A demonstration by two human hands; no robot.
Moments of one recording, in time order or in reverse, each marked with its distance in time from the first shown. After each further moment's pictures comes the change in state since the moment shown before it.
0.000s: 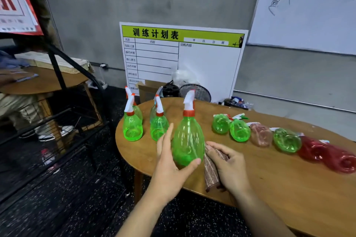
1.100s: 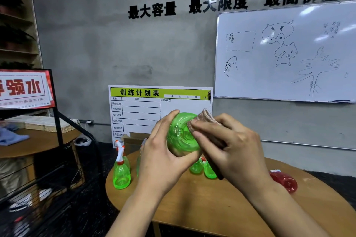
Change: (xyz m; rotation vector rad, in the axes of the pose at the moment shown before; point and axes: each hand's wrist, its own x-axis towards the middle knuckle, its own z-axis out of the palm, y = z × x) left_hand -0.038 0.251 -0.037 0.210 0.250 0.543; right_hand -0.112 -0.282 -0.045 -0.797 0.256 -1.056
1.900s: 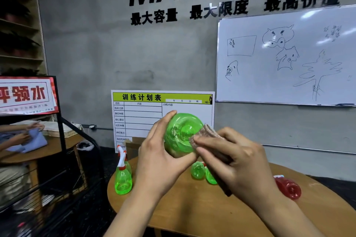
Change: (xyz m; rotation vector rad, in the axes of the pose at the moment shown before) left_hand 0.008 0.008 -0.008 -0.015 0.000 0.001; right_hand -0.012 0.006 -0.012 0.071 -0.069 -0.027
